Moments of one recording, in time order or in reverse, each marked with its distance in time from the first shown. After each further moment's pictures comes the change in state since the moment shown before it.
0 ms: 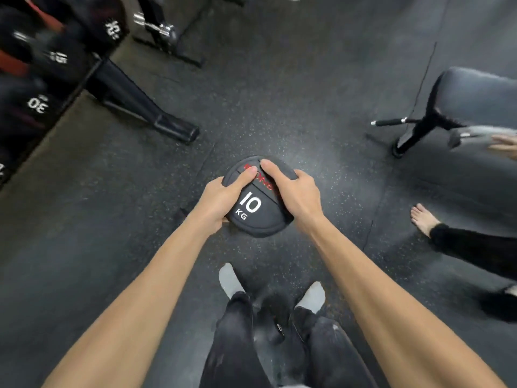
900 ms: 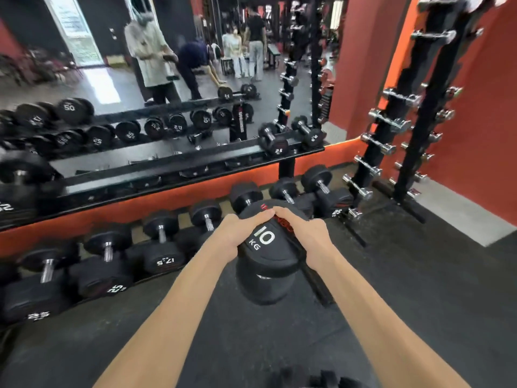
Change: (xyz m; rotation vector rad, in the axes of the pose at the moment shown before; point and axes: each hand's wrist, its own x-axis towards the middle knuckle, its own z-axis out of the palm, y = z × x) left_hand -0.134 0.204 -0.514 -0.412 0.554 0.272; right_hand -0.165 -0.384 0.446 -0.069 -0.596 -0.284
